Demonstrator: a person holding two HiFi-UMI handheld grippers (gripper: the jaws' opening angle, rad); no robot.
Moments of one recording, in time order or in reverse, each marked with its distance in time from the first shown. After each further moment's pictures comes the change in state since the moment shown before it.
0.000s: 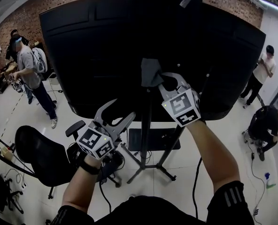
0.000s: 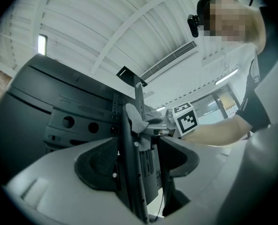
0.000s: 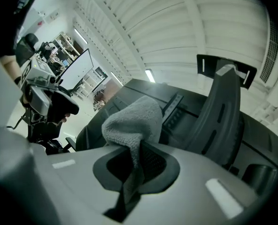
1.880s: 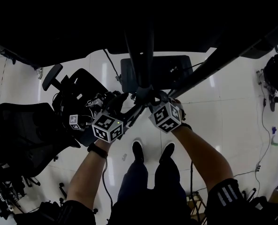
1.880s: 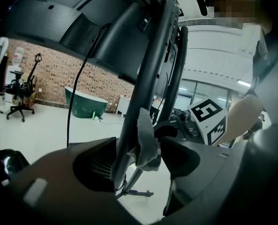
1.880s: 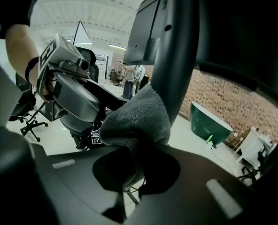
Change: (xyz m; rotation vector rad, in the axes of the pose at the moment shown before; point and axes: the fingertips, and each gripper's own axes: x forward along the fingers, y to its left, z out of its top) left arm -0.073 -0.020 -0.495 -0.416 0.596 -0.005; right arm 0.007 0.399 -0.432 0.369 0.487 0.440
